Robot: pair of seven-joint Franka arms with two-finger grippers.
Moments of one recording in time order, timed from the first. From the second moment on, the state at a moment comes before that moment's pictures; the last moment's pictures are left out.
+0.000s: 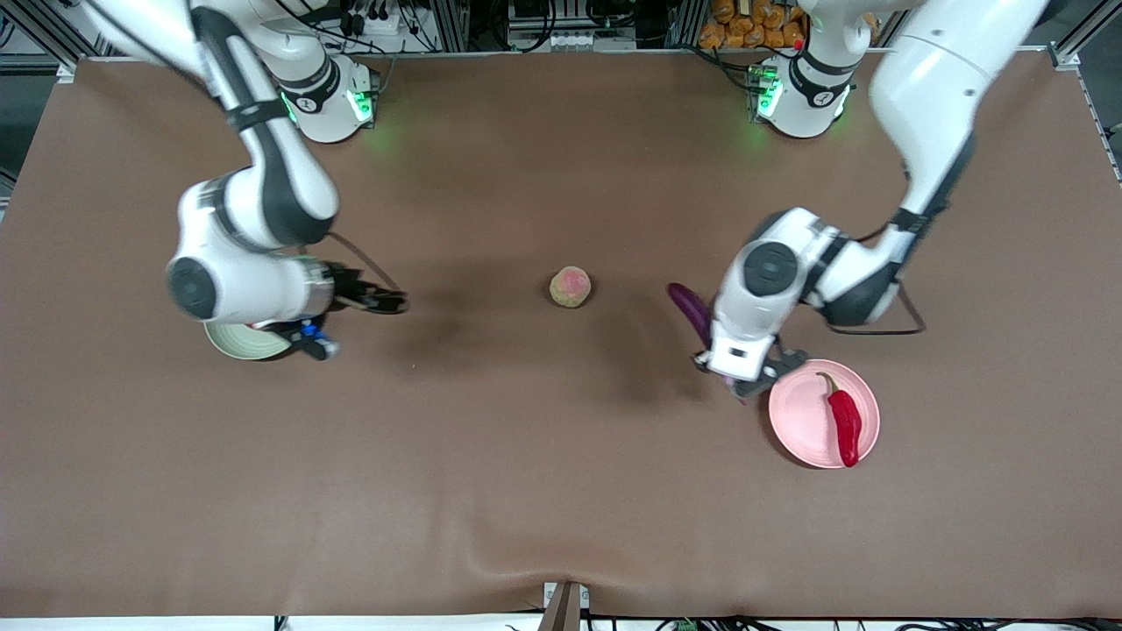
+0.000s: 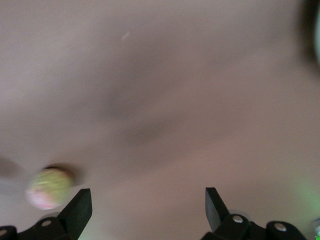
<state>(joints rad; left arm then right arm) 0.16 0.59 -0.59 -1.82 0.54 2.29 -1.11 0.30 0.30 0.04 -1.89 0.42 1.91 0.71</state>
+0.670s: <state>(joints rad) 0.40 0.67 -0.59 -1.70 0.54 2.29 -0.57 0.73 0.49 0.04 -1.78 0.48 2.32 1.36</state>
